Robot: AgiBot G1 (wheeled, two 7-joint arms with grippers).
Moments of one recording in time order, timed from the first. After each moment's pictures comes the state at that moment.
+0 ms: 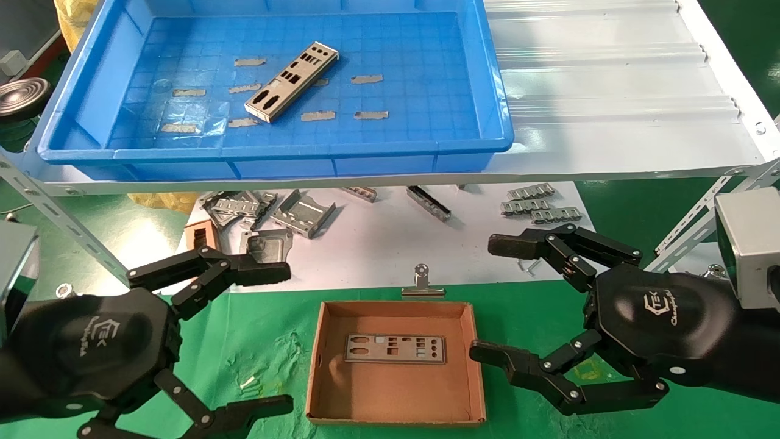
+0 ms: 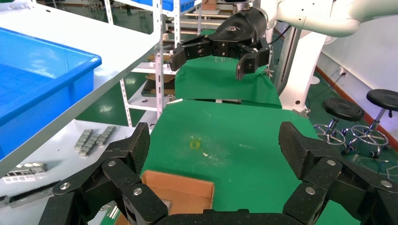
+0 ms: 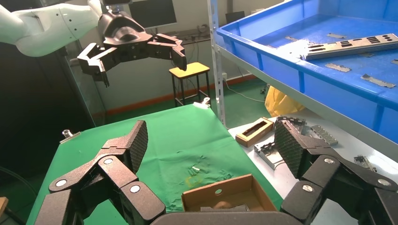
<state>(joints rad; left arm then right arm) -1.08 0.61 0.28 -1.28 0.73 1.49 -0.19 1.07 -0.54 -0.40 1.21 -0.61 -1.40 0.10</state>
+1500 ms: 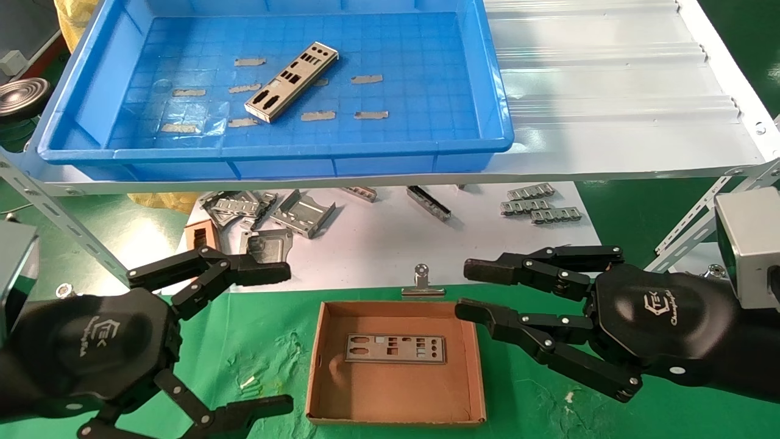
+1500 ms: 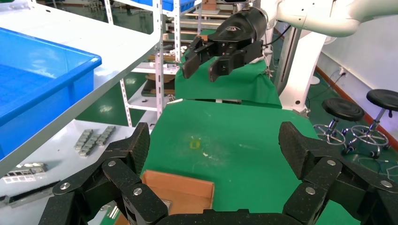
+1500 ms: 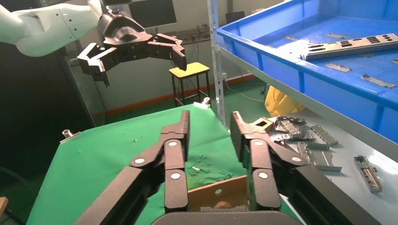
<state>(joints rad) -1.08 0.61 0.28 -1.28 0.73 1.49 -0.19 1.07 -0.54 -0.40 1.21 -0.61 -1.40 0.10</state>
